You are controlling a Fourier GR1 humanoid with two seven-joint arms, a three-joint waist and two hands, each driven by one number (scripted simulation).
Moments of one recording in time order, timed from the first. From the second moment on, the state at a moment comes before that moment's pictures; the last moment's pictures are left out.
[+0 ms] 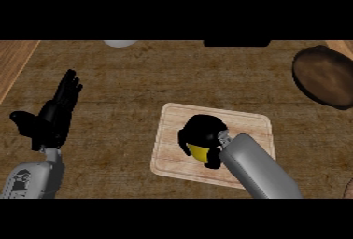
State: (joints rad) left arm -0.21 0.20 0.08 -1.47 0.03 0.07 0.06; right arm -0.58 -0.11 0.54 -1.14 1.15 0.63 -0.36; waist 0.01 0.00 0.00
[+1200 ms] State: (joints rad) left arm -0.18 0.21 0.12 -1.50 0.03 0.07 0.08; right arm -0.19 -0.21 0.03 -1.69 1.04 0.32 -0.11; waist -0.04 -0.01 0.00
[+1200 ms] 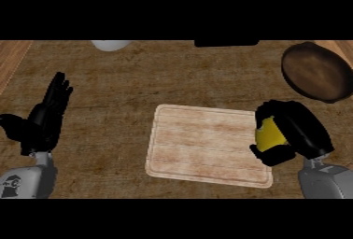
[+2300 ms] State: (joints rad) left arm -0.24 0.17 0.08 -1.46 0.00 0.06 0.07; right arm -0.58 -0.49 -0.54 -1.08 0.71 0.17 -0.25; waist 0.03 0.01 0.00
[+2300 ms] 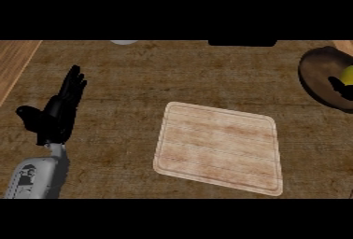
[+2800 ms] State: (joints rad) left arm -0.28 0.15 0.06 -1.45 -0.01 0.05 0.06; right arm -0.69 -0.63 -0.58 -0.63 0.83 -0.13 -0.44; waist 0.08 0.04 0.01
